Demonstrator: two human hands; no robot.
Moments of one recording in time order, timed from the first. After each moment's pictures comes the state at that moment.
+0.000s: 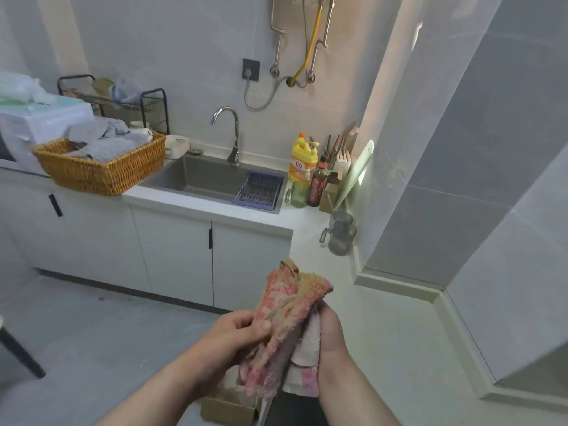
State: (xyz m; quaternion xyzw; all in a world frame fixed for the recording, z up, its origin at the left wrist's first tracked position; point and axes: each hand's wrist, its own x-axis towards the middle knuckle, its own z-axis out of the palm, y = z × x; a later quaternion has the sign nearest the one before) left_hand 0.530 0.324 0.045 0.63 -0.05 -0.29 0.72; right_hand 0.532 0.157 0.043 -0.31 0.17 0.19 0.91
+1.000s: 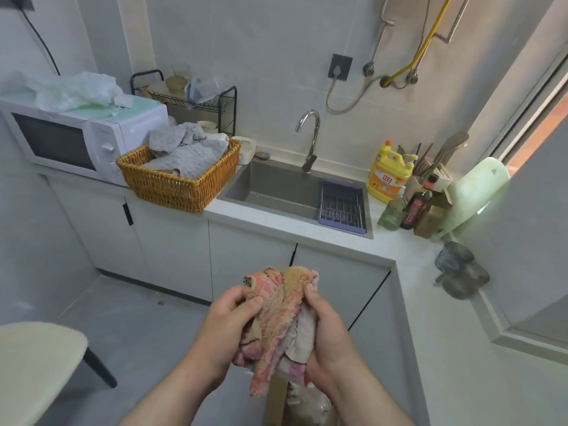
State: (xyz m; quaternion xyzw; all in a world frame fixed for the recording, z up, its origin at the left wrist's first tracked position) left_hand 0.720 0.608 0.060 0.63 0.07 -0.11 0.77; right_hand 0.715 0.458 0.070 -0.33 0.14 0.22 0.91
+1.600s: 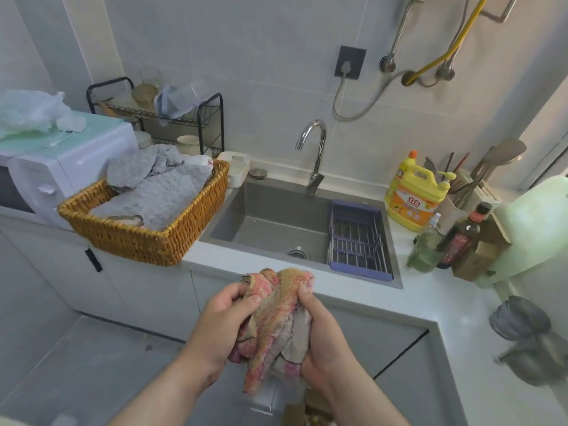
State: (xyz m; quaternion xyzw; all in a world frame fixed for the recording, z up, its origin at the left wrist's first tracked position) left_hand 0.970 0.587 0.064 0.65 0.06 -0.12 0.75; right_hand 0.967 0.434 0.035 -0.34 0.14 0.20 0.91
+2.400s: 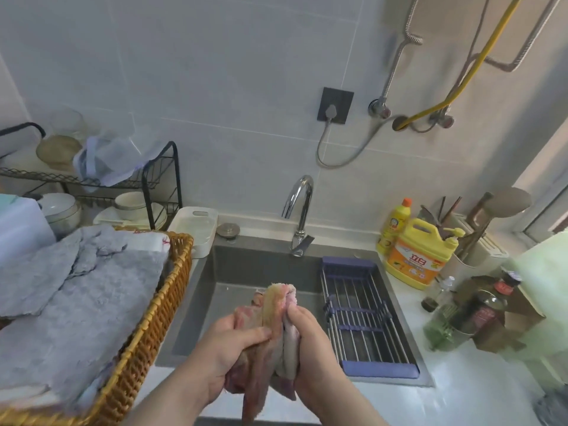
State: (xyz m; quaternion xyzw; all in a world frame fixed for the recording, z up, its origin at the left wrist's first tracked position) left_hand 1.254 0.585 0.065 0.62 0.09 -0.28 0.73; right_hand 1.218 0.448 0.059 -0.42 0.22 0.08 0.88
